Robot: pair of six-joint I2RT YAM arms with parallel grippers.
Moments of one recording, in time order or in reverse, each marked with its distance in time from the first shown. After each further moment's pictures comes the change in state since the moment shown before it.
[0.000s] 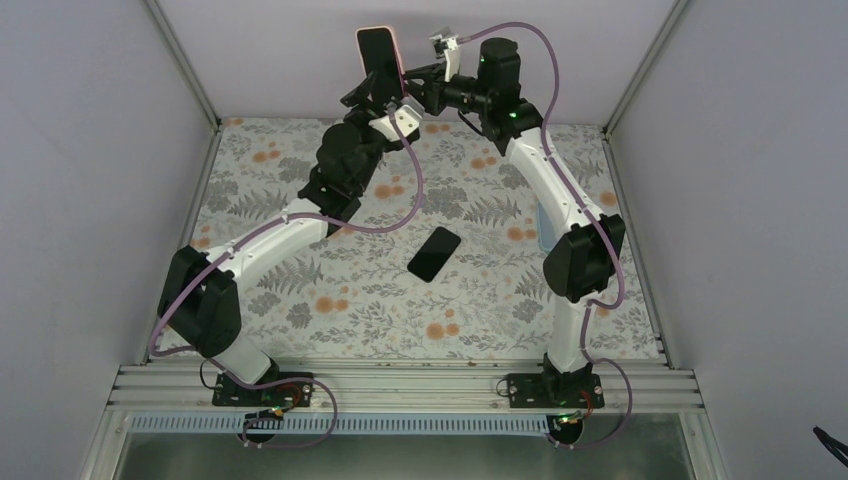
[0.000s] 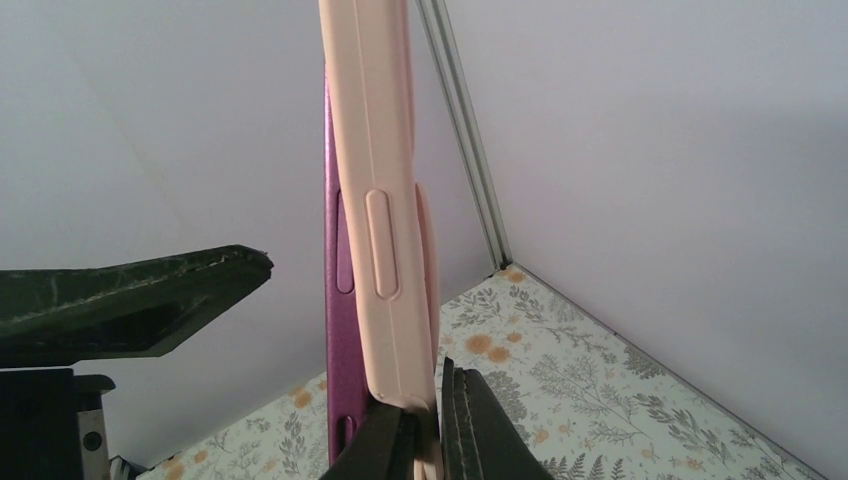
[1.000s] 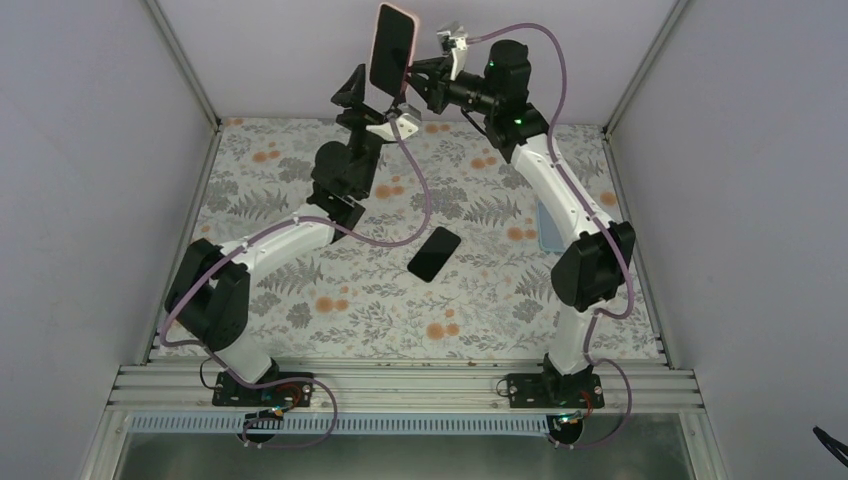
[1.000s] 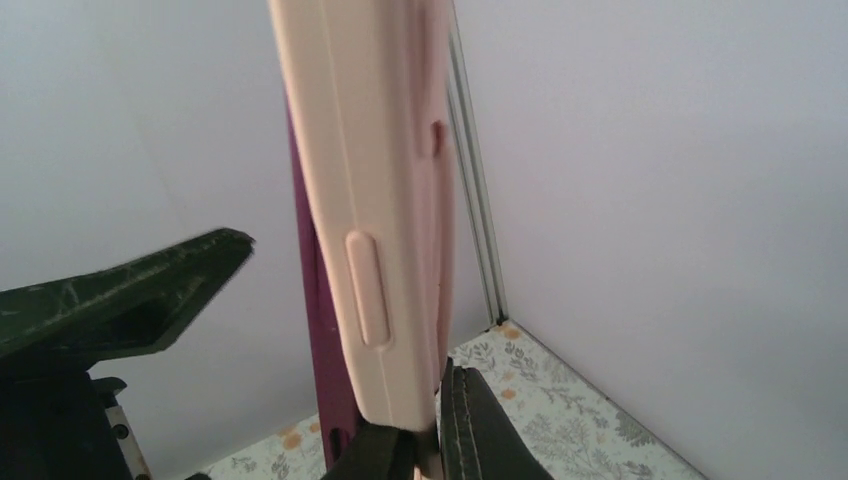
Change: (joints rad) left arm 0.007 0.027 -0.069 0.311 -0.087 0.228; right arm 0.006 -0.065 -0.085 0.136 0.011 0.005
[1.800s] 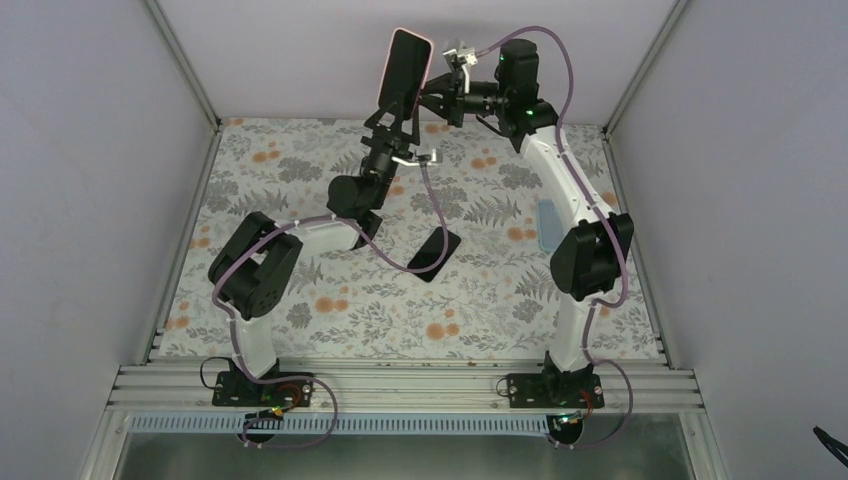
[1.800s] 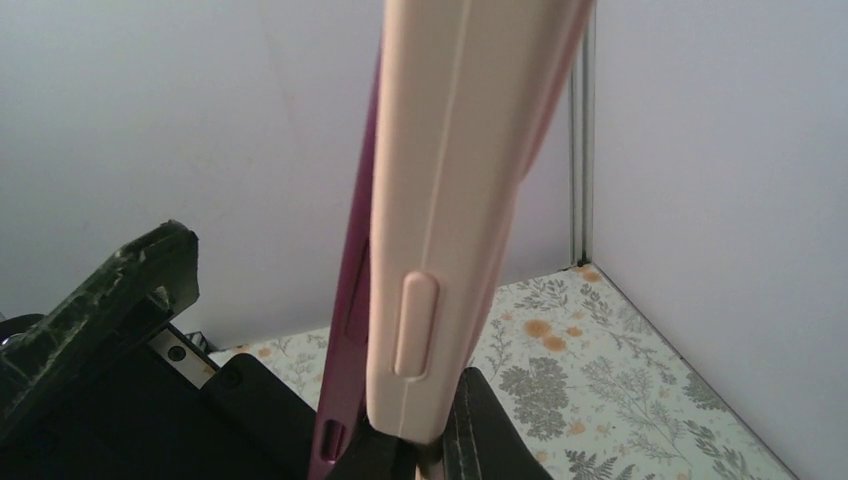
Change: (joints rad) left arm -0.014 0.256 -0.069 0.665 0.241 0.588; right arm -0.079 0.059 0.046 -0.196 -0.361 -0.232
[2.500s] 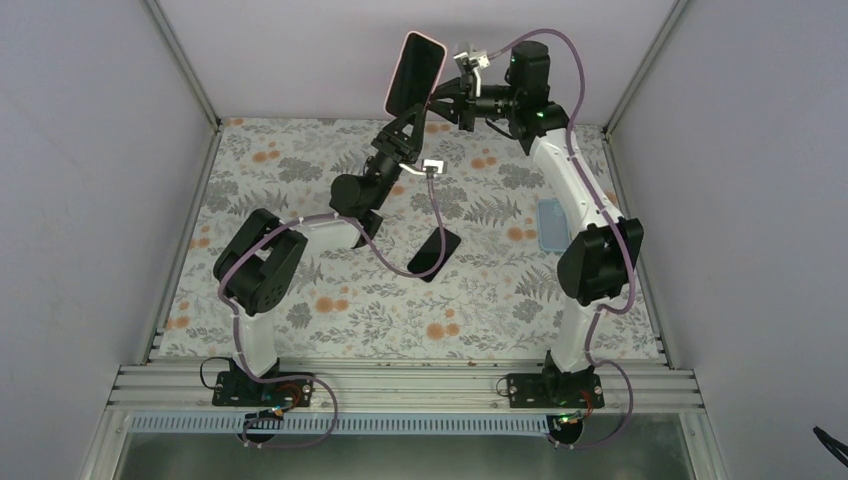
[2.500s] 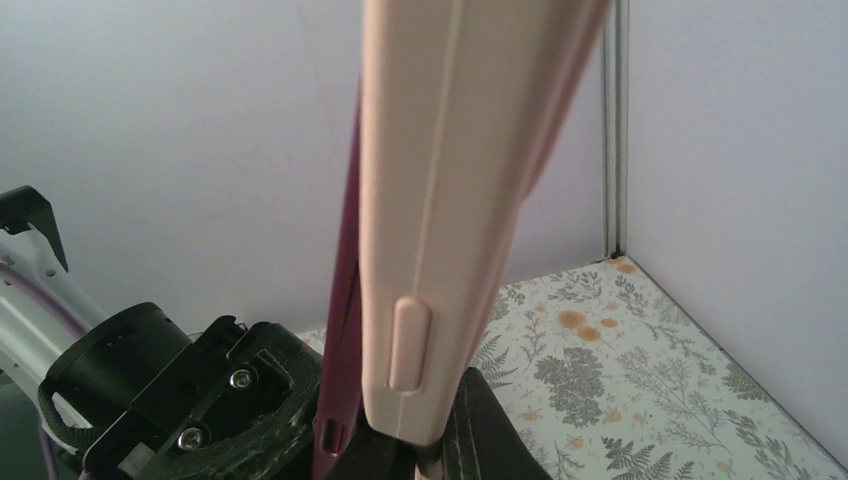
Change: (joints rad) left arm 0.011 0.052 0.020 0.011 0.173 0.105; right arm -0.044 -0.058 -0.075 0.004 -0.090 0.015
